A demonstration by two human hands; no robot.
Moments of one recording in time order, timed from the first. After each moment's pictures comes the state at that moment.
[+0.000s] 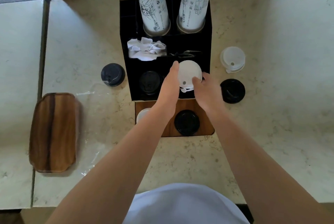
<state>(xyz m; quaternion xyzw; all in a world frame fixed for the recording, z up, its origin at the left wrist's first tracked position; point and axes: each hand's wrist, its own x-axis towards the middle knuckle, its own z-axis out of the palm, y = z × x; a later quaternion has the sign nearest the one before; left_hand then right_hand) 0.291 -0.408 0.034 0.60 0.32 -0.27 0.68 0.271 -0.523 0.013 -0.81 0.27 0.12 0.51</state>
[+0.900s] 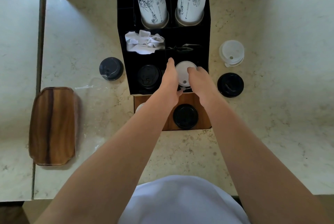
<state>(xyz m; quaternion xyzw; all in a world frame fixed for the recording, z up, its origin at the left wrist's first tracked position) 0.302 -0.420 0.027 0.51 0.42 -0.29 0.69 0.290 -0.508 0.026 -0.77 0.30 0.21 0.53</state>
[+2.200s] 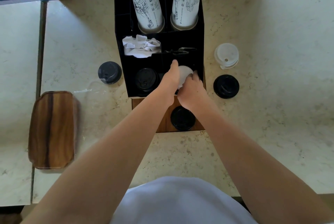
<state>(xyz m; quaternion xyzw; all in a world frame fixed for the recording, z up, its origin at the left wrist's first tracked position) 0.309 -0.426 0.047 0.61 0.38 -0.35 0.60 0.264 -0.500 0.014 -0.93 0.11 0.24 0.24</state>
